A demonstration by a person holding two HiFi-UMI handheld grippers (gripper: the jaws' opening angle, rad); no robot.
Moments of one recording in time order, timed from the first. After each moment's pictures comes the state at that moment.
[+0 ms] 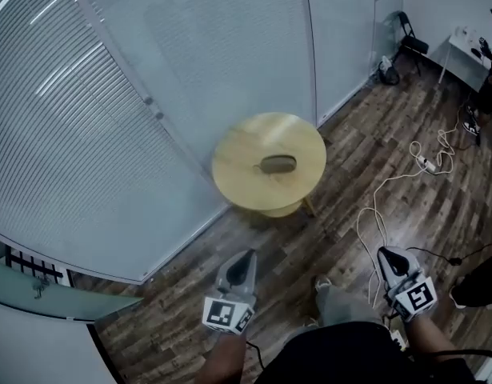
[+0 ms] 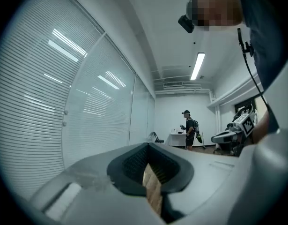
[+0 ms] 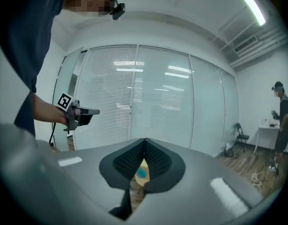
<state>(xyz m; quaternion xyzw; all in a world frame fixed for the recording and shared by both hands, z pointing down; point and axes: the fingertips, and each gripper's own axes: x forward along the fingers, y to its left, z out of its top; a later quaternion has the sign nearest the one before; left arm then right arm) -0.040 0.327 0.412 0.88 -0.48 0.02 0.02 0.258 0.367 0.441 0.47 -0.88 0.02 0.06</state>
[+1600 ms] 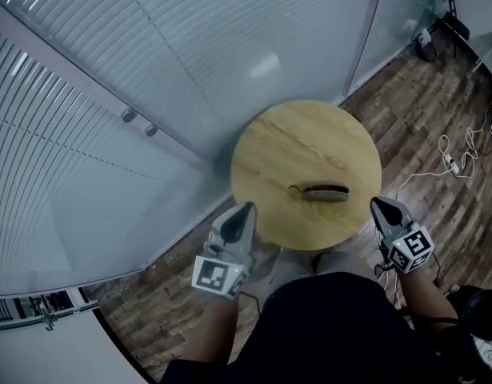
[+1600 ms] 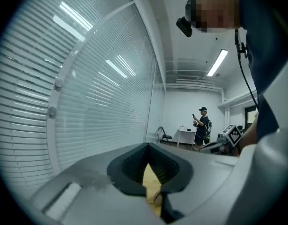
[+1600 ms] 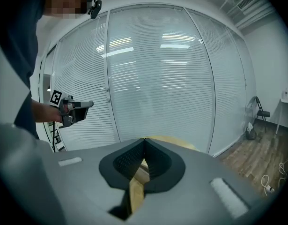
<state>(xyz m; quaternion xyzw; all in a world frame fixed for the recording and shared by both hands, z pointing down) -0.220 -0.121 0.441 0.87 -0.48 0.02 0.10 0.062 -0.121 0.523 0.43 -0.88 0.15 0.12</state>
